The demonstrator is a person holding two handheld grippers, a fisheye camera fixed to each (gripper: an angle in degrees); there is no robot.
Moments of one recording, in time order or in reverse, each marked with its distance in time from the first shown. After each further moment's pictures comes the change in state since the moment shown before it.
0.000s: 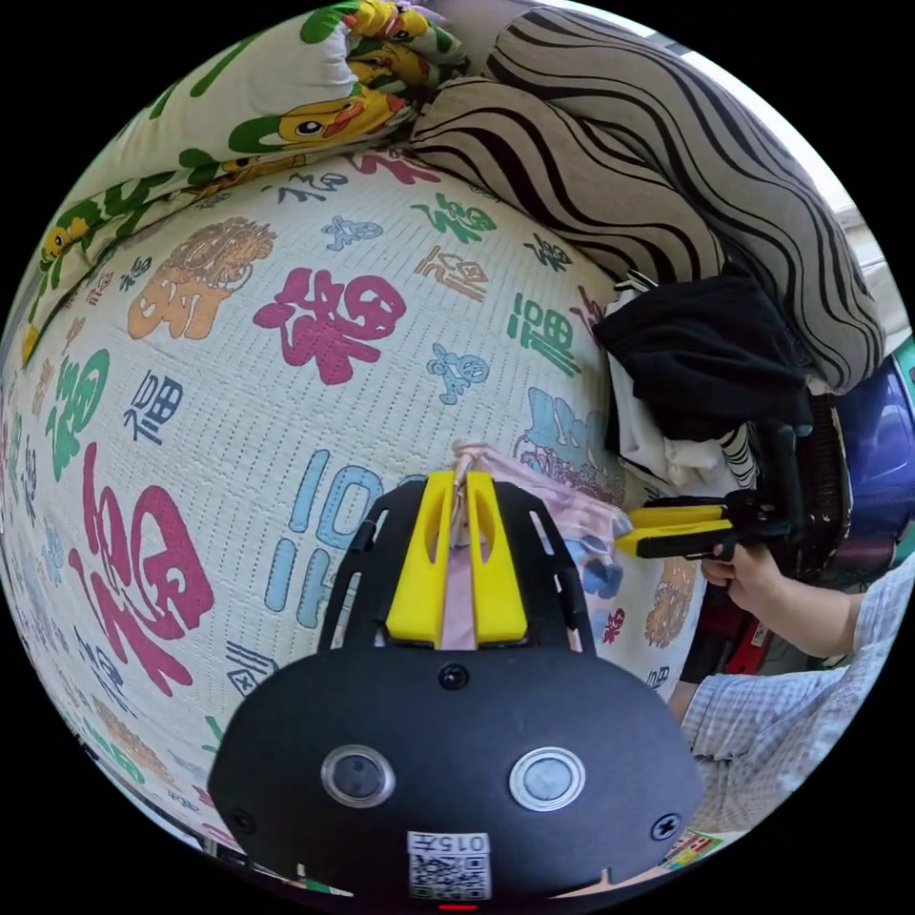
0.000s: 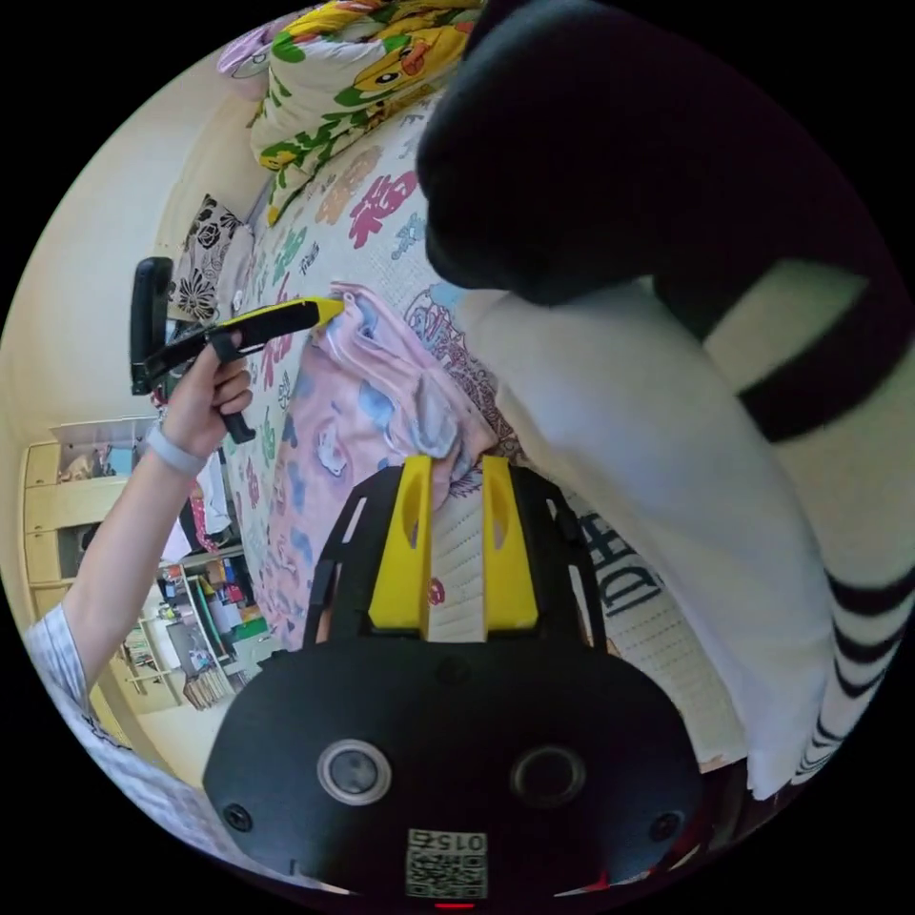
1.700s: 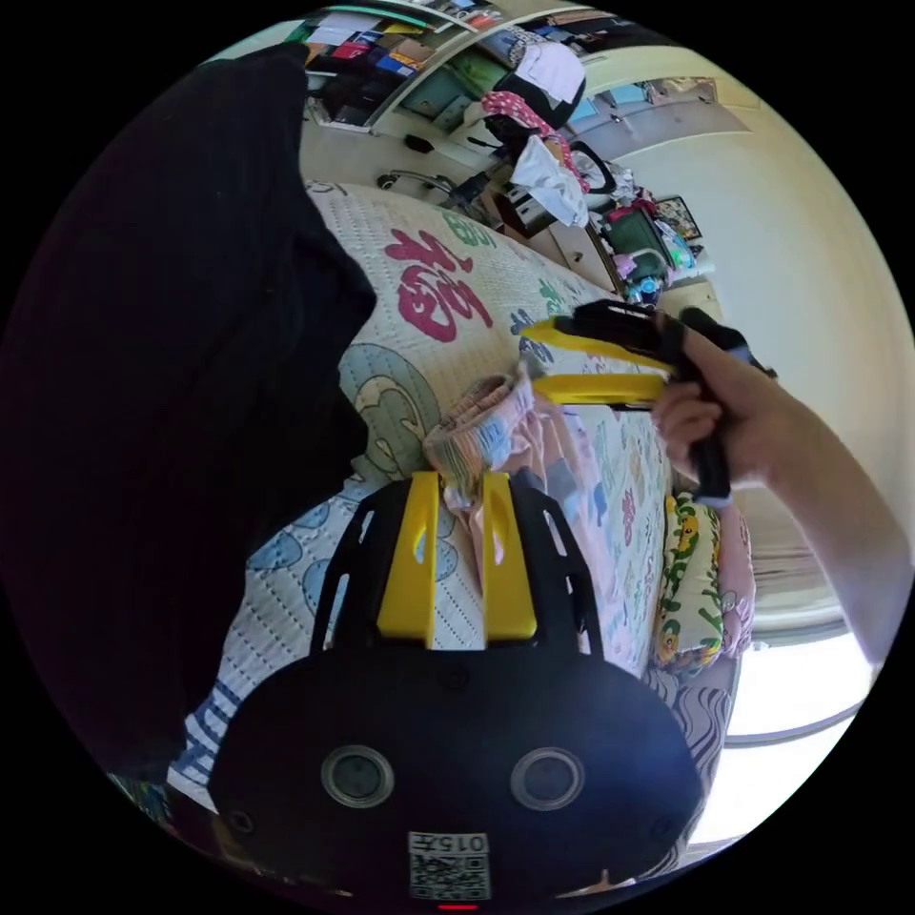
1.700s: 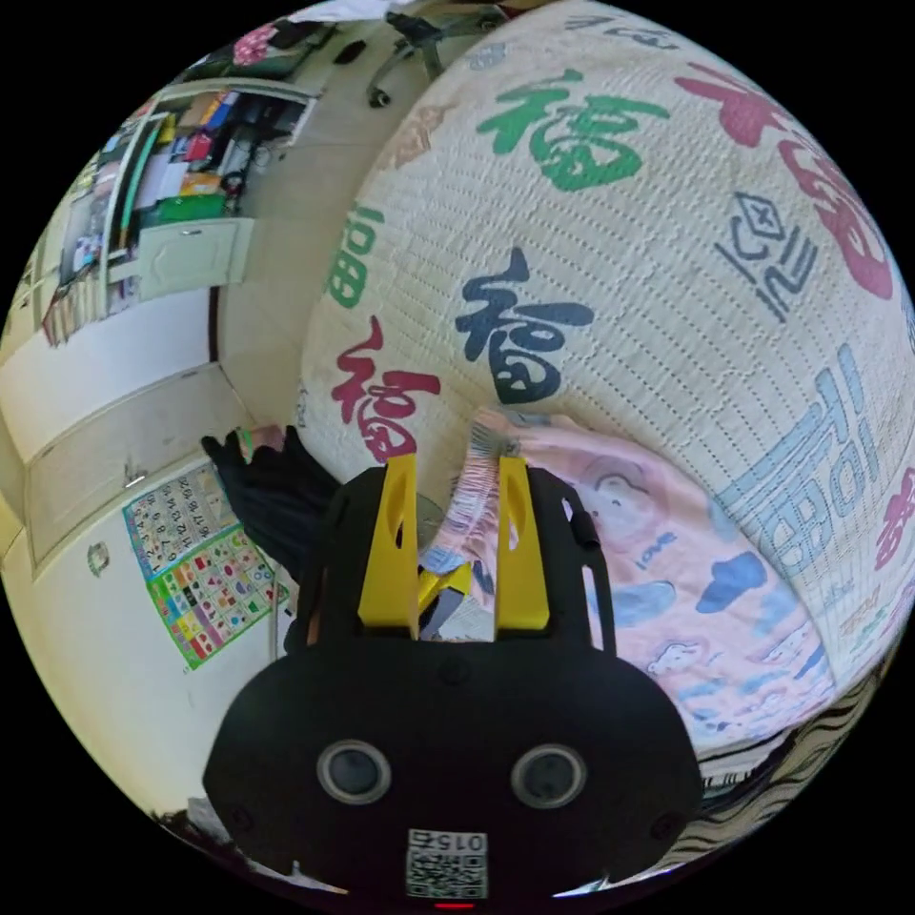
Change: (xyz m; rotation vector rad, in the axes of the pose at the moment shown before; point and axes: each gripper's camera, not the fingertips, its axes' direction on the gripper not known) left arm 0.073 1.096 -0.049 1.081 -0.076 -1.786; right arm -0.690 0.364 0.825 -0.938 0.432 -0.917
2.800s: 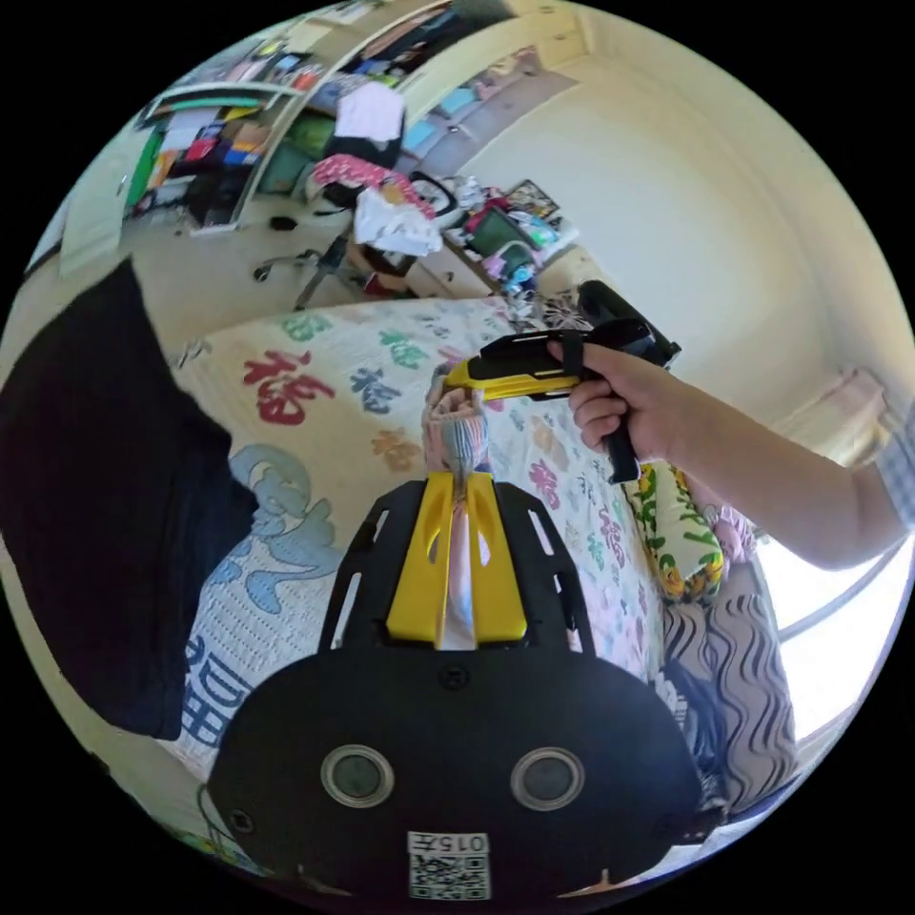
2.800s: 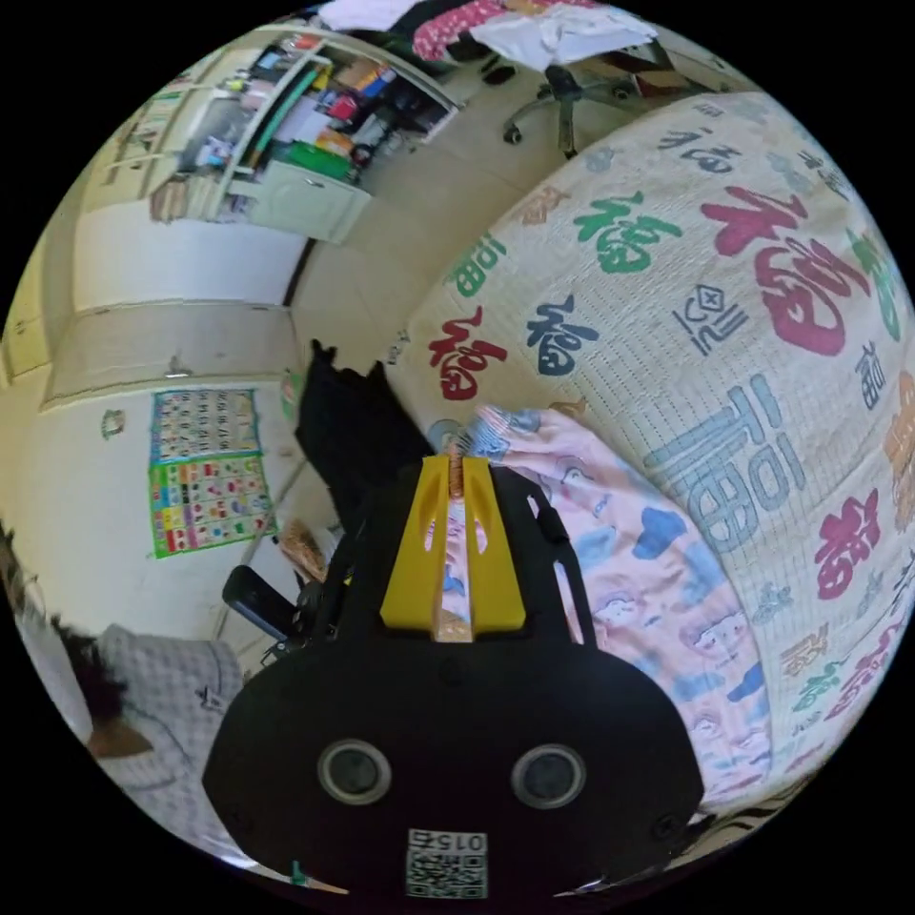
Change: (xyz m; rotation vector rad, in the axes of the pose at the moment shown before) left arm 0.130 0.117 -0.112 0.140 0.096 0.413; right arm 0.021 0.092 -0.156 0.163 -0.110 -0.351
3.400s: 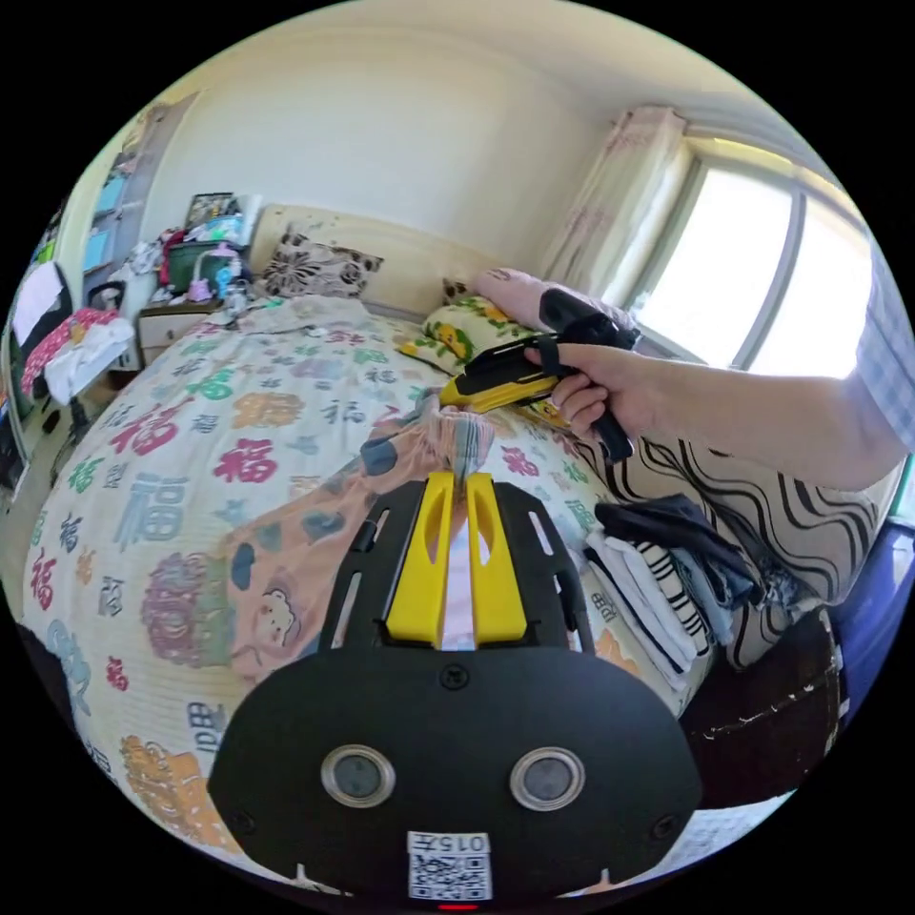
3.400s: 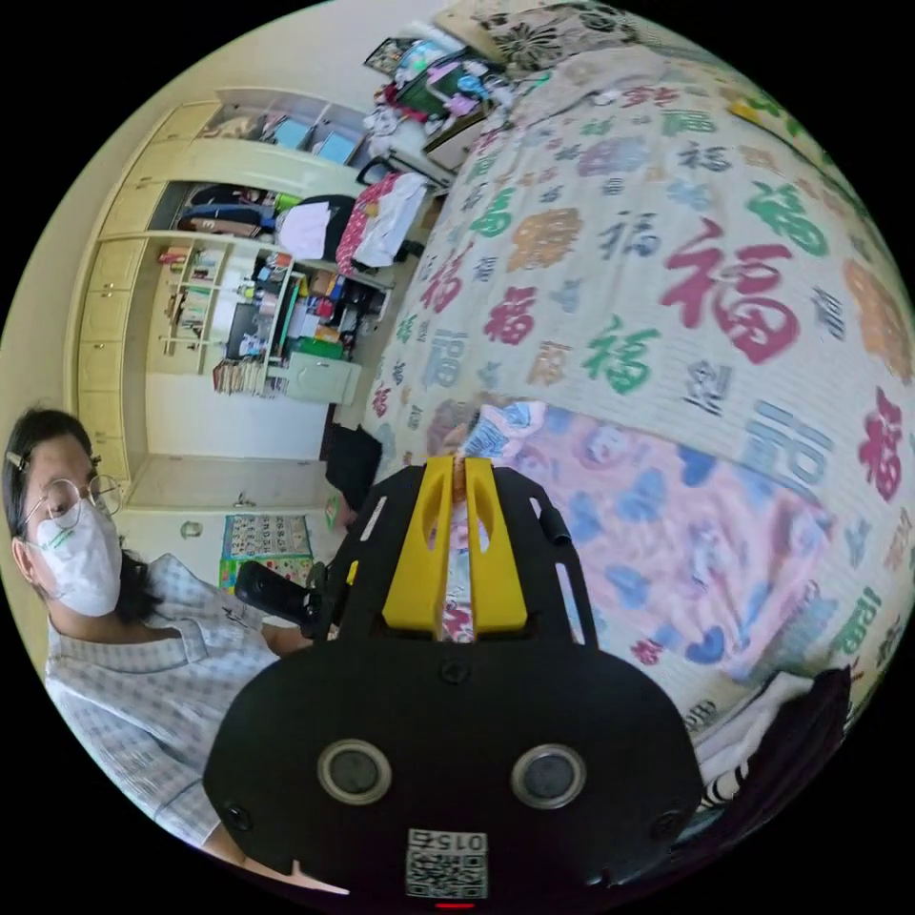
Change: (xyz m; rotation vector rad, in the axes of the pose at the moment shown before) left arm 0.495 0.222 0.145 -0.182 0.254 0.672; right arm 0.219 0.468 -0.298 0.473 -0.120 0.307
